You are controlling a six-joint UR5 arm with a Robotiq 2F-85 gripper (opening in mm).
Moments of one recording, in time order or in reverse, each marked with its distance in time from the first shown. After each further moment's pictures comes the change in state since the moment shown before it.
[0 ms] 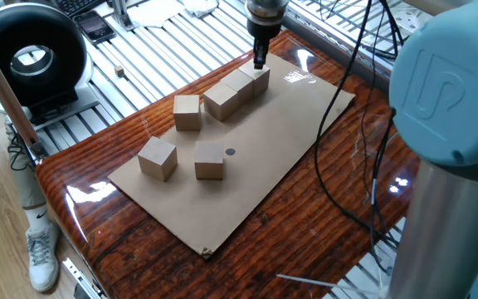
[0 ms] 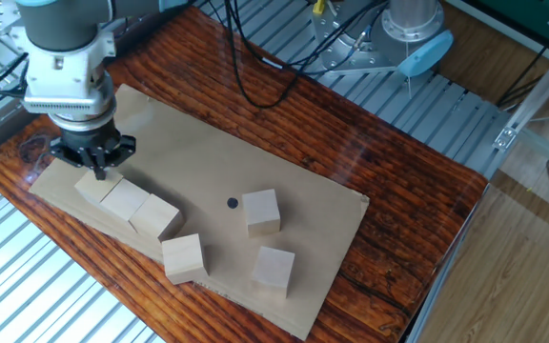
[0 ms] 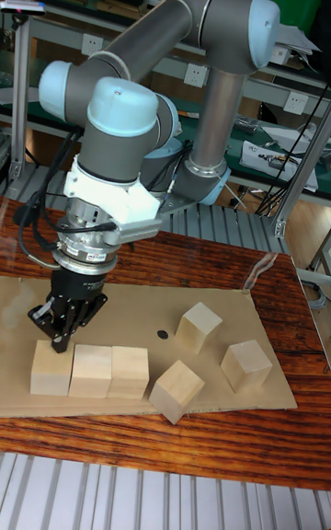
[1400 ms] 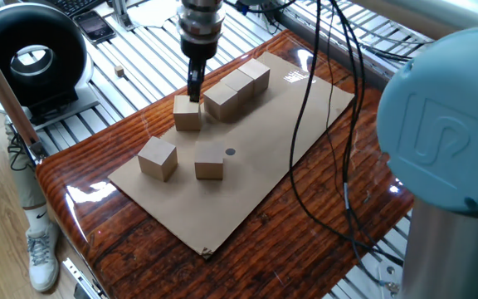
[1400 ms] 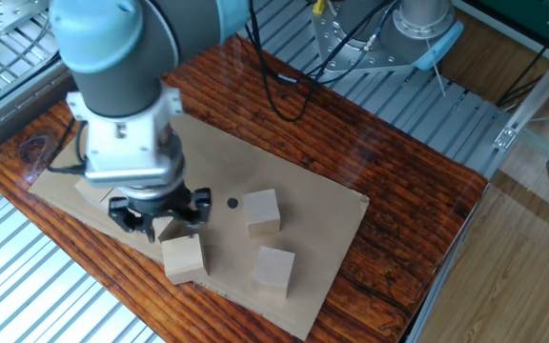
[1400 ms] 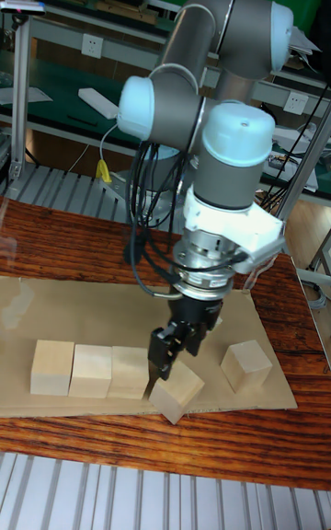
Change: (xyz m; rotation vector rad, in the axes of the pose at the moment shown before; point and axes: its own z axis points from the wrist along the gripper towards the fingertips) arm -0.137 0.124 -0.017 -0.125 -0.073 -0.057
